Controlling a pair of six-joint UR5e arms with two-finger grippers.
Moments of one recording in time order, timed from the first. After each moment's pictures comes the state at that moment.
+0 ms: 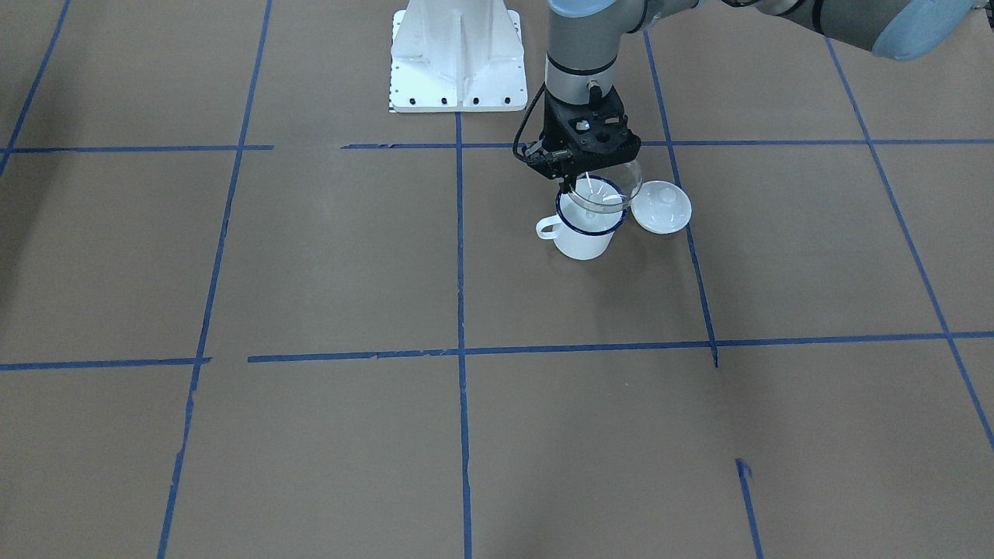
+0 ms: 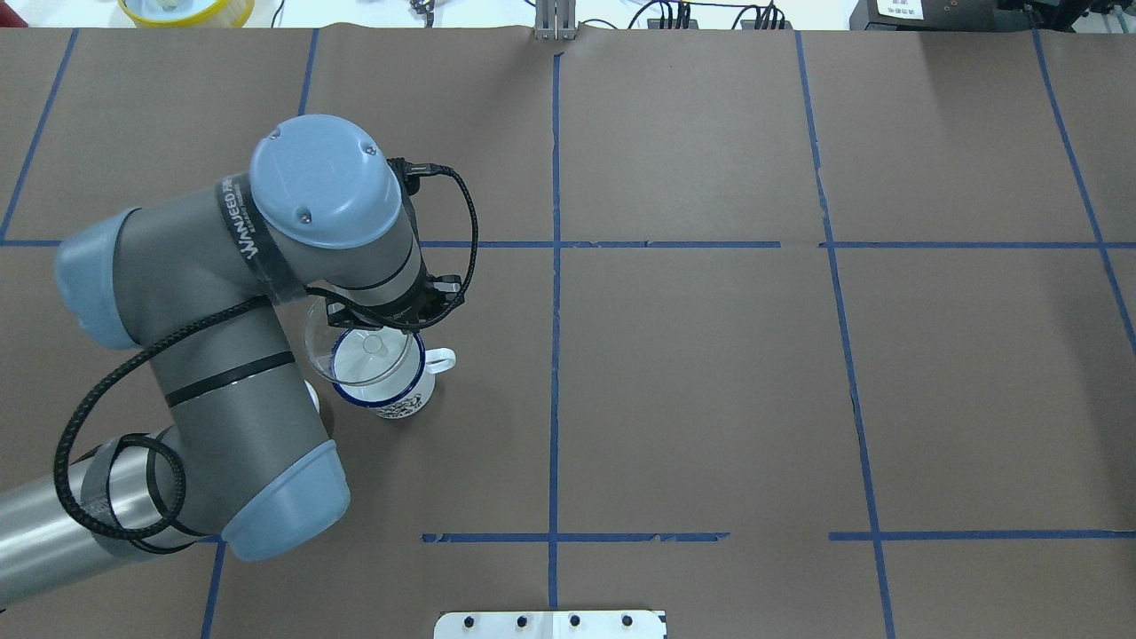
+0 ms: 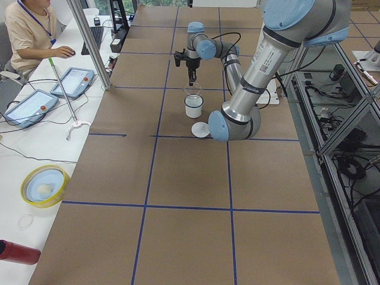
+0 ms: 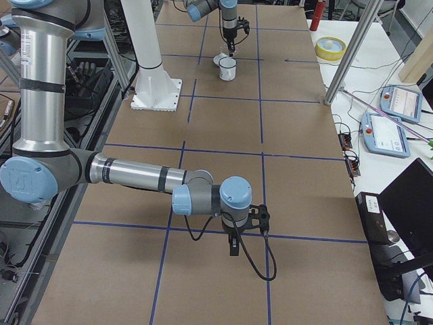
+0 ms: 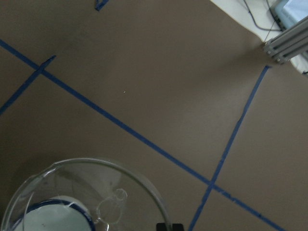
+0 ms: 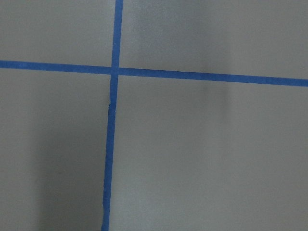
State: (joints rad) left arm -0.57 -2.24 -1.92 -1.24 -1.85 -1.34; right arm 1.56 -1.68 1.56 -1.39 2.29 0.01
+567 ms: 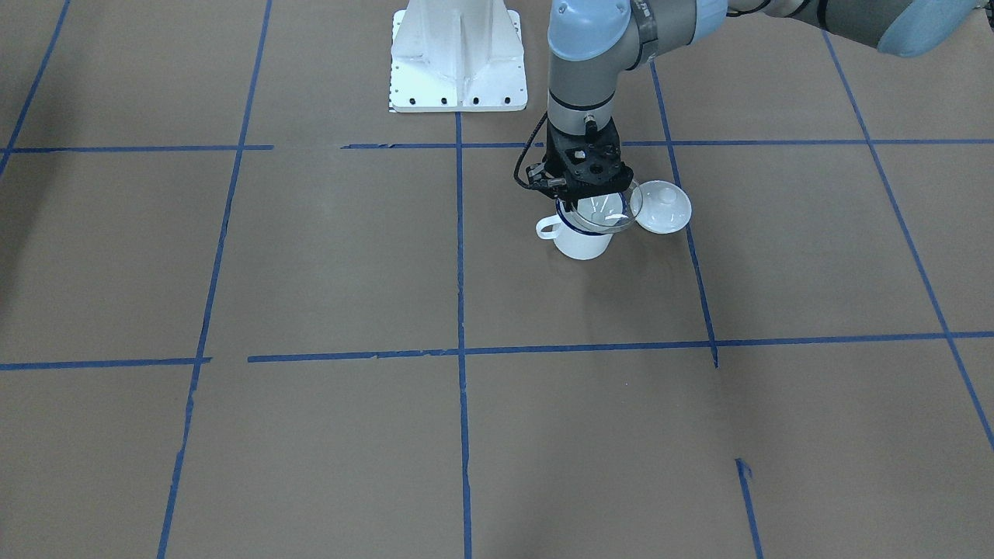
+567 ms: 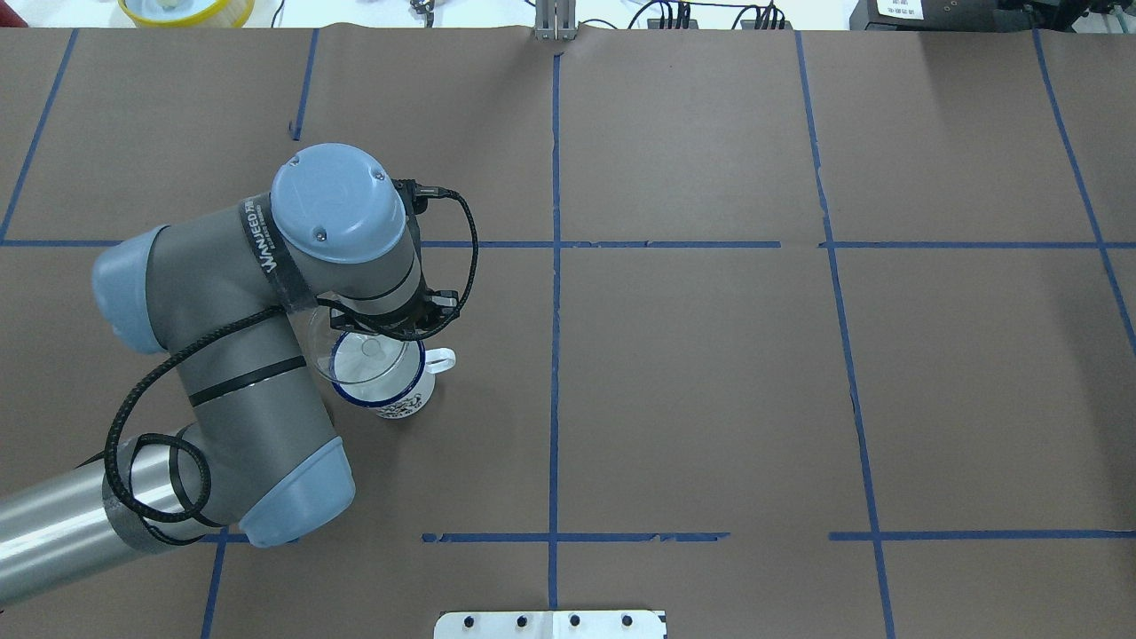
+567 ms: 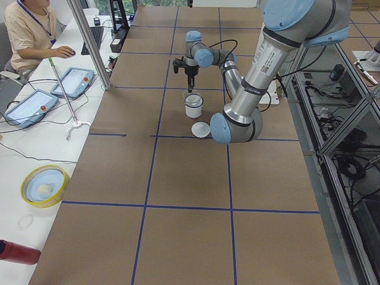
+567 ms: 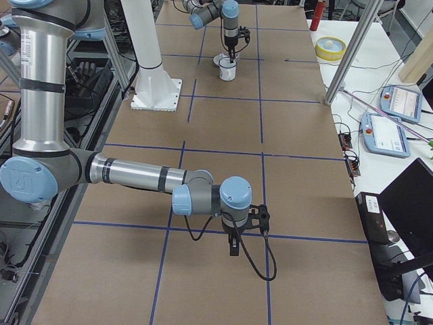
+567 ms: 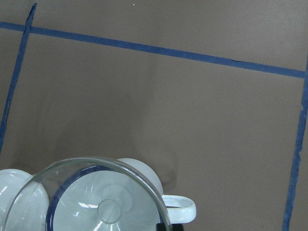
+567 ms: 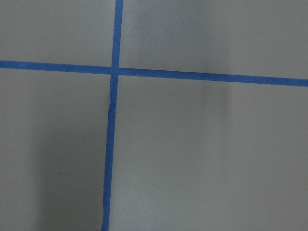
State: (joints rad) left arm -0.56 -2.20 -1.87 -1.30 -1.85 -1.25; right arm 1.56 -1.68 1.56 -1.39 2.29 0.01
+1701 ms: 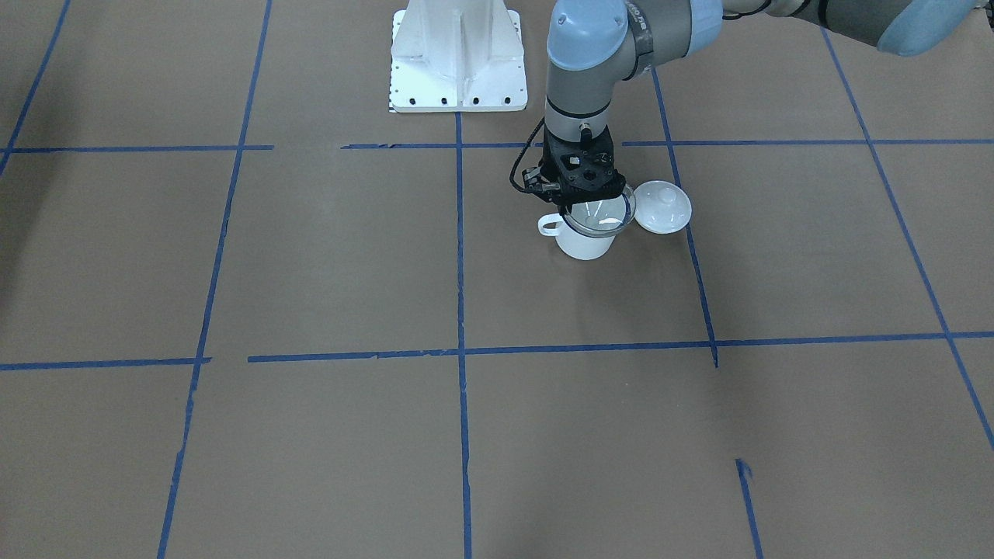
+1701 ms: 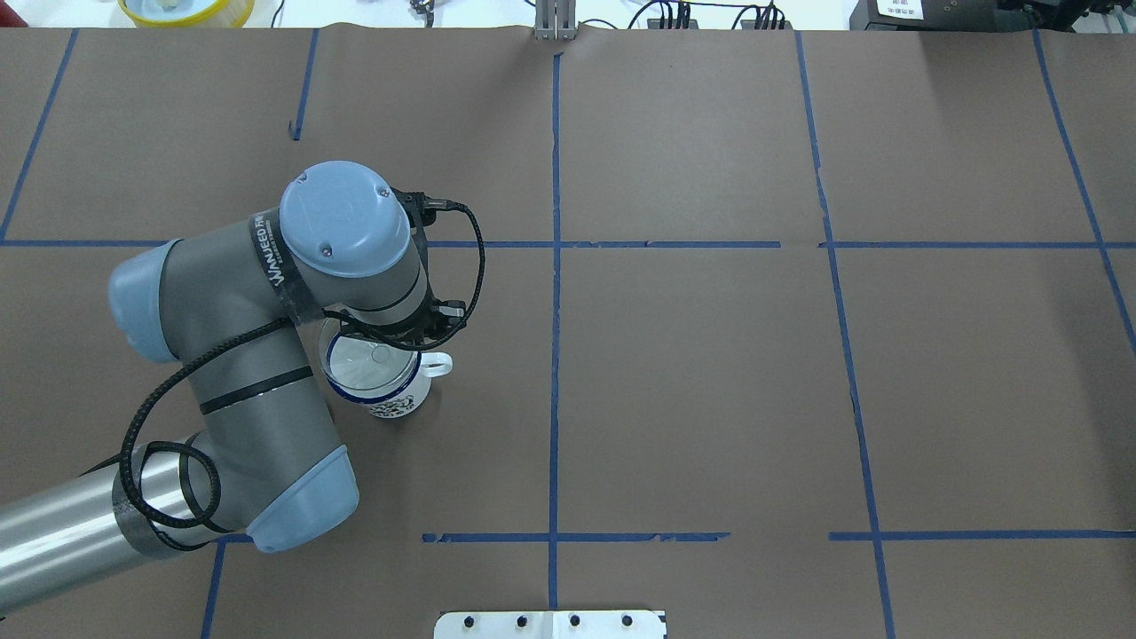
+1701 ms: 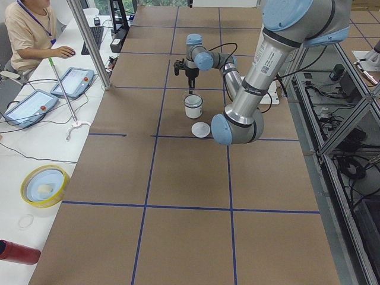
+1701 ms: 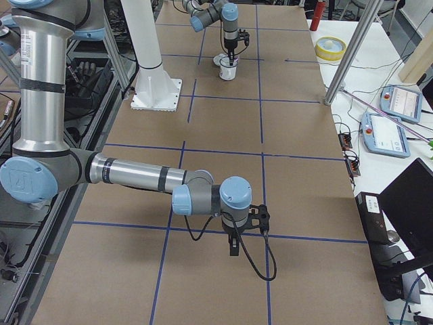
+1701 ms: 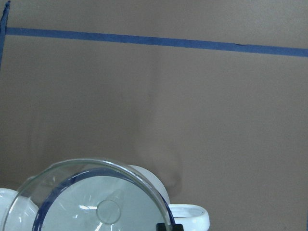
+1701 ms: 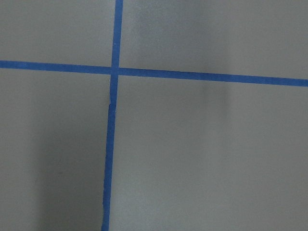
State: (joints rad) left arm -0.55 -2.20 -1.85 -1.36 -1.86 -1.25; right arm 1.56 -1.68 1.56 -1.39 2.29 0.01
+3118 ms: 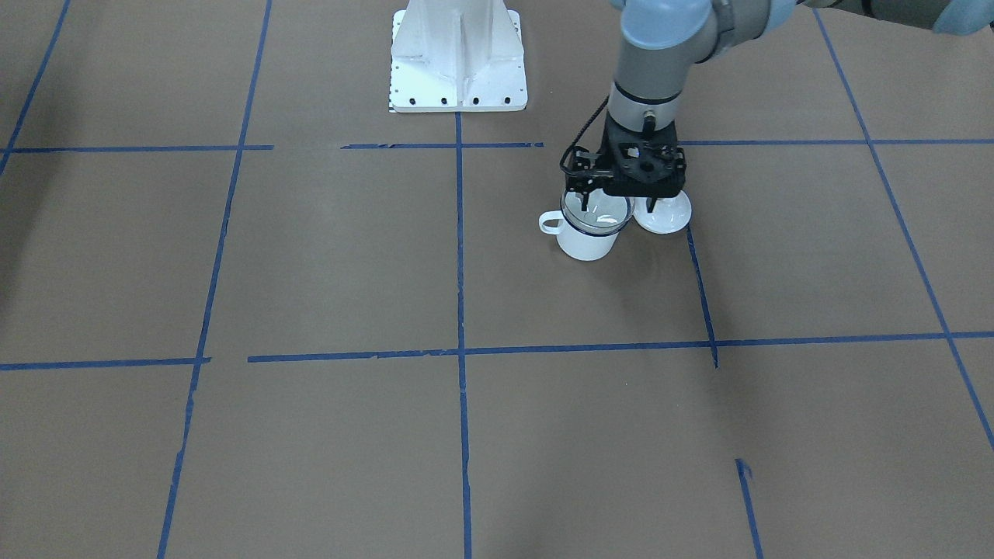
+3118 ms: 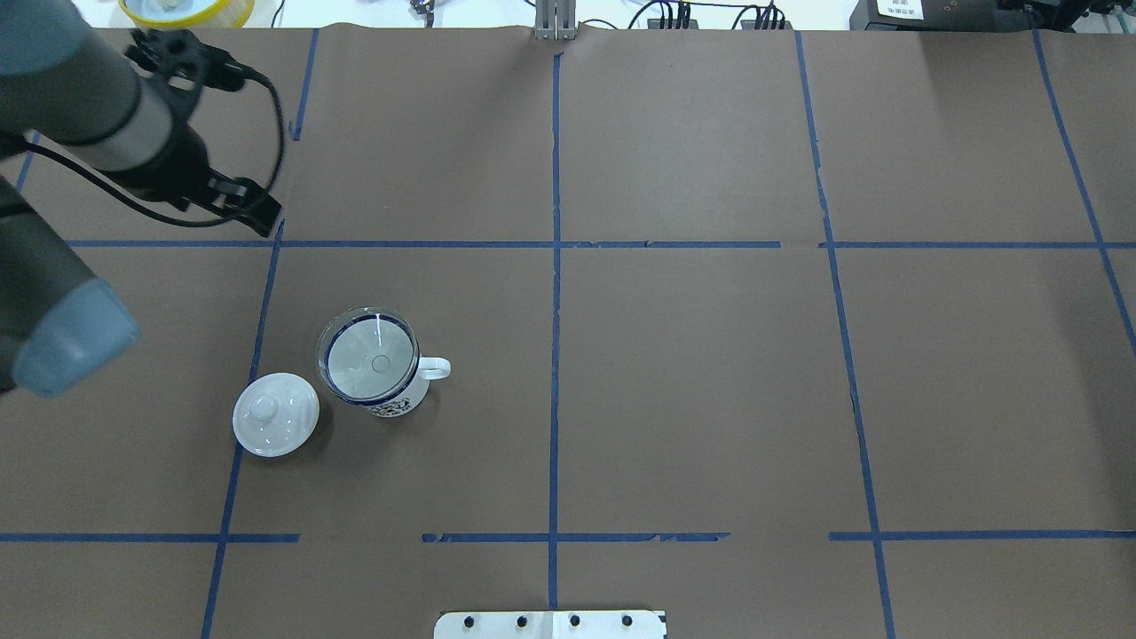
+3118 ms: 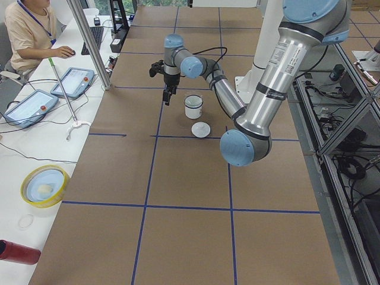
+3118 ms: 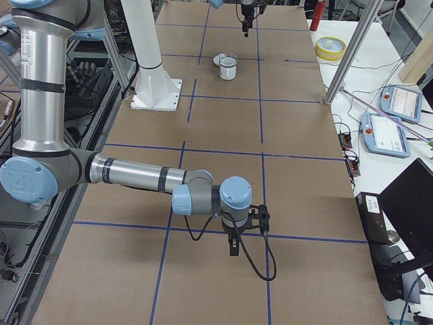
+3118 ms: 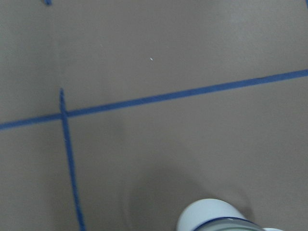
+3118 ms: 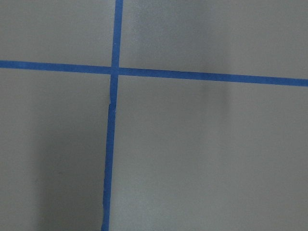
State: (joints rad) left arm -1.00 -1.95 -1.99 -1.37 -2.09 -0.44; right arm 1.56 -1.68 1.56 -1.39 2.29 0.01
